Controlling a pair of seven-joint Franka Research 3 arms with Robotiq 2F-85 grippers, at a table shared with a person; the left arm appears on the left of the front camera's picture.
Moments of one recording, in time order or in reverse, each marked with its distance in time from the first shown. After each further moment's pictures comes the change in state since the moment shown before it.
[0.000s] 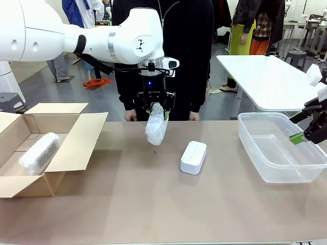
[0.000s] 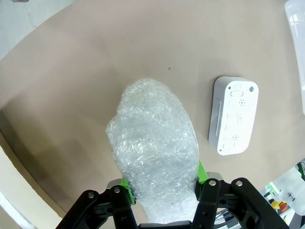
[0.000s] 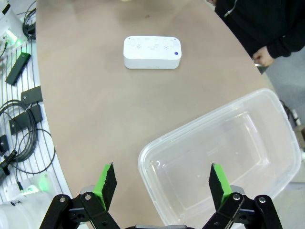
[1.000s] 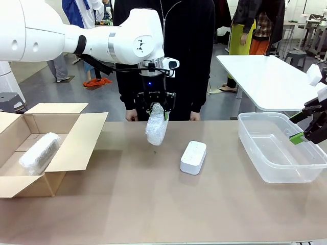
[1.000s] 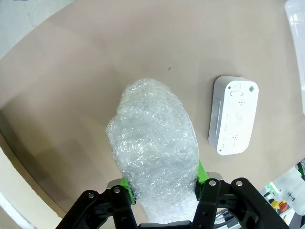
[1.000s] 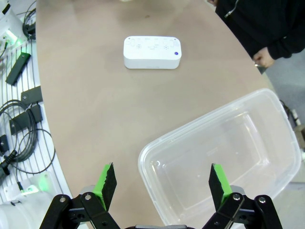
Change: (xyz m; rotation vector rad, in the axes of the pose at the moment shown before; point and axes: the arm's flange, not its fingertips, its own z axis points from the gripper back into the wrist) left arm 0.000 0.000 0.000 -0.002 0.002 -0.001; right arm 0.000 0.000 0.000 0.000 0.000 0.000
